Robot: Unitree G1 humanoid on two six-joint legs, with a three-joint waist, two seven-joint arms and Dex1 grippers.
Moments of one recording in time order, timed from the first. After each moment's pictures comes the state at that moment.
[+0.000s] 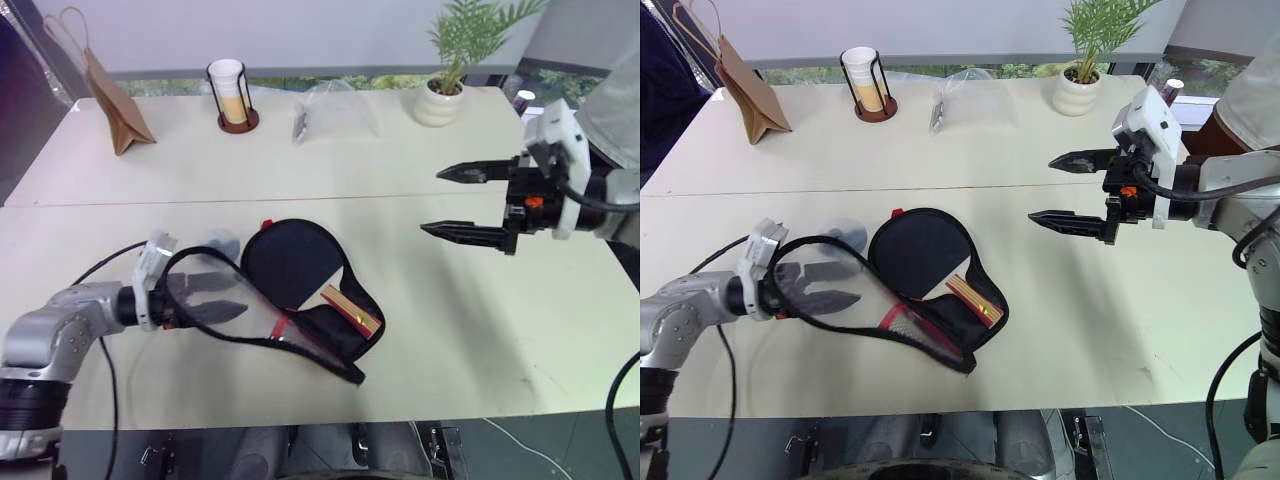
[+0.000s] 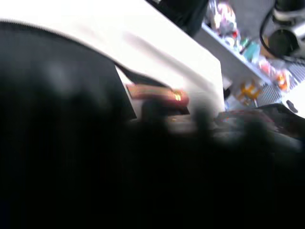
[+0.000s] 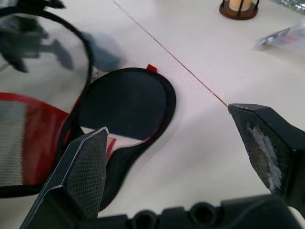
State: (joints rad) left arm -0.25 0.74 0.12 -0.07 -0.78 0.73 -1.24; right arm -0.58 -1.05 -0.17 -0.35 0.66 0.82 1.06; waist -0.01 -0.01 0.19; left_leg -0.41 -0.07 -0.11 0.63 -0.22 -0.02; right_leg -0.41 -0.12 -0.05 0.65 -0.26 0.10
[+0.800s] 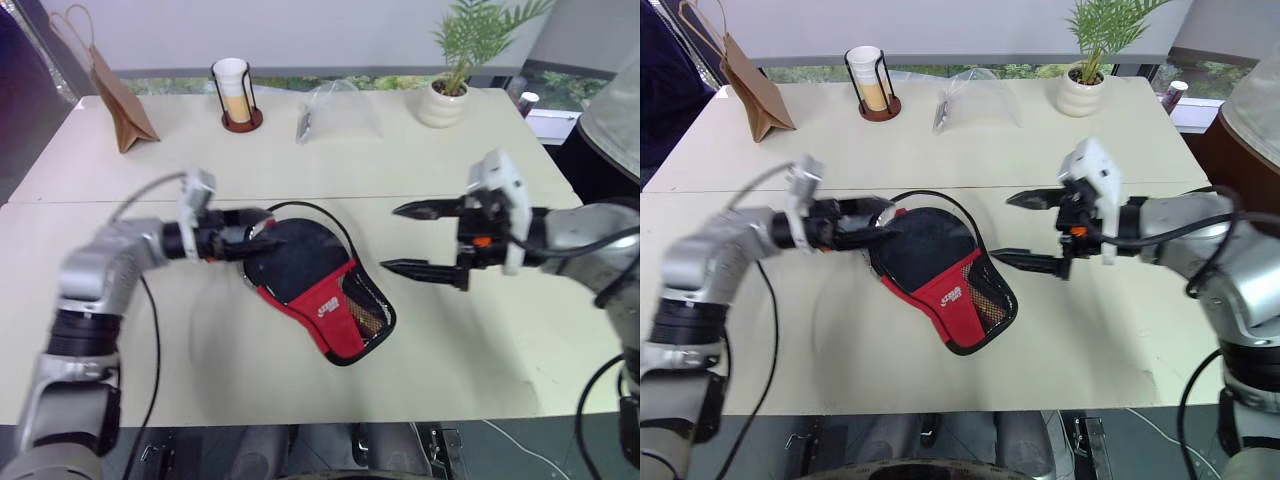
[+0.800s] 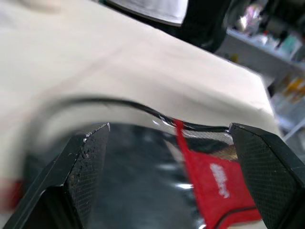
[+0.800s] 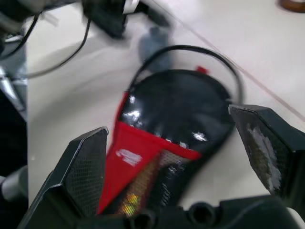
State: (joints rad) left arm -0.63 0.79 0.09 0.09 -0.62 0.61 -1.21; right arm -0.50 -0.84 0.02 -0.50 0.67 0.81 0.91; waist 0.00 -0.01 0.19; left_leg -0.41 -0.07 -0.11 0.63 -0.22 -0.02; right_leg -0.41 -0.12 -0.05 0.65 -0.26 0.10
